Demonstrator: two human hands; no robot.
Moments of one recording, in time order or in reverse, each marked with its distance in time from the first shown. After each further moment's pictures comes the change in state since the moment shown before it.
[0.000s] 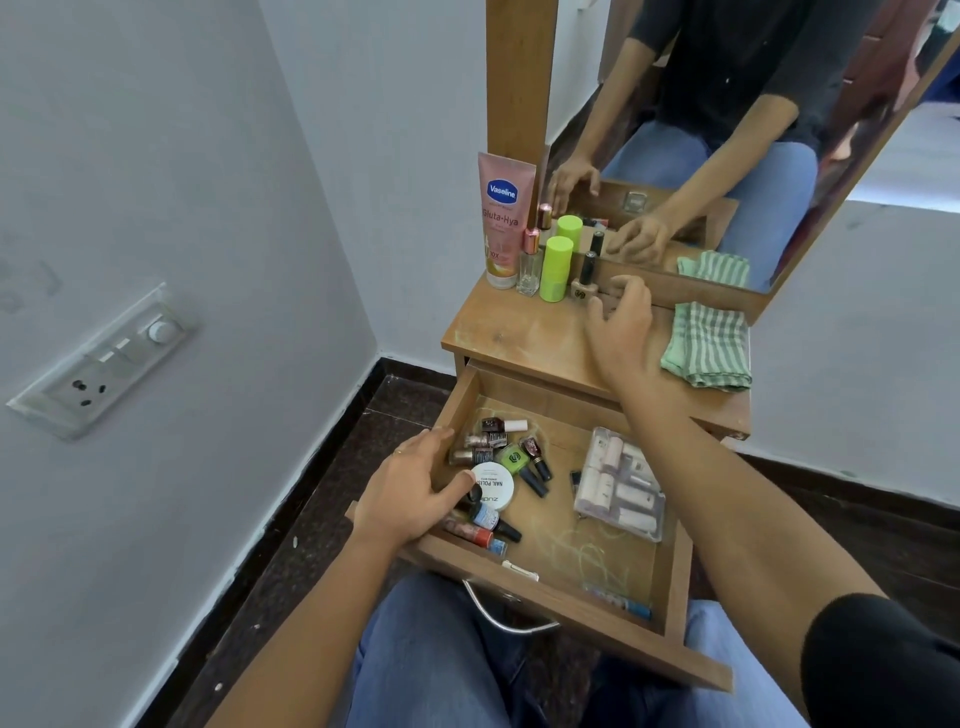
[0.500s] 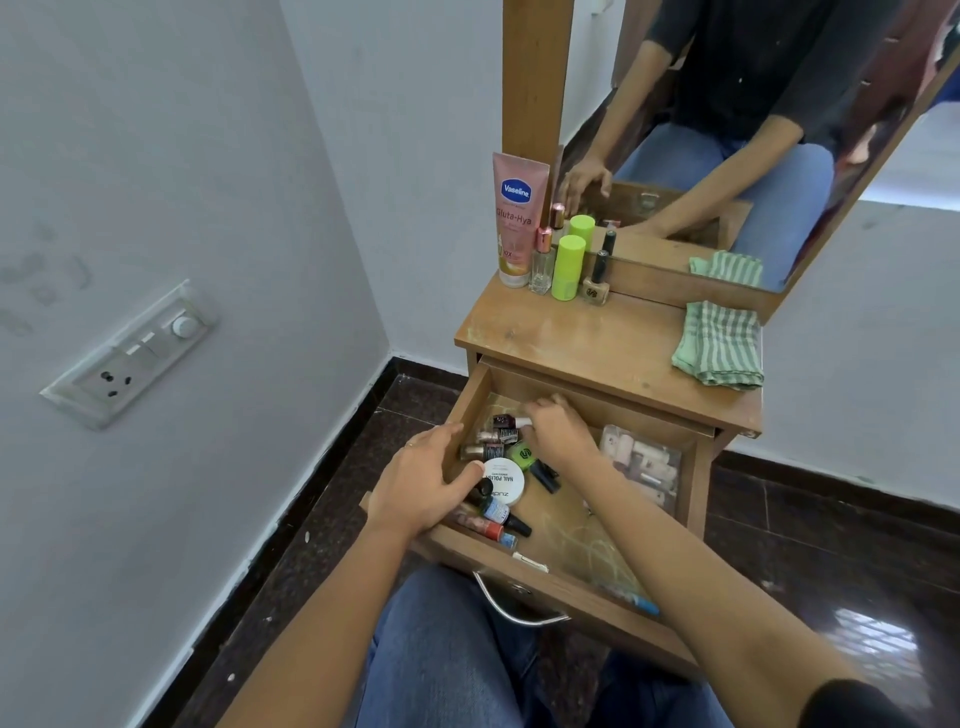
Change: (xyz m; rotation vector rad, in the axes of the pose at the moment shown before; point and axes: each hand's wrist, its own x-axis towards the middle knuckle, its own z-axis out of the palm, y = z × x) left_hand -0.003 0.002 0.000 -0.031 0.031 -0.049; right_hand -0.124 0.009 0.027 -0.575 -0.811 -0.251
